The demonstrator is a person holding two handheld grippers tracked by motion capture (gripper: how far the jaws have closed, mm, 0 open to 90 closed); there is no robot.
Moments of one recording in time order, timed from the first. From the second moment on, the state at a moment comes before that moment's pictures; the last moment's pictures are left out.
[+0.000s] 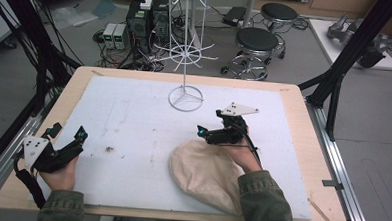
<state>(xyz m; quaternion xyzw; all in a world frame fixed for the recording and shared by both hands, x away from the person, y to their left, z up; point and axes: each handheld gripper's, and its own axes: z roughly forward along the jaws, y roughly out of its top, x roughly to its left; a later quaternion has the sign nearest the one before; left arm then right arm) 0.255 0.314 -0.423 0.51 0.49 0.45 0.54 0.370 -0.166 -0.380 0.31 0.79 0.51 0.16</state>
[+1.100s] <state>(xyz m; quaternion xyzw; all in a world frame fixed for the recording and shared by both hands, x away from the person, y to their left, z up) 0.255 0.315 -0.424 0.51 0.49 0.45 0.54 0.366 -0.156 -0.412 0.23 0.89 0.37 0.12</state>
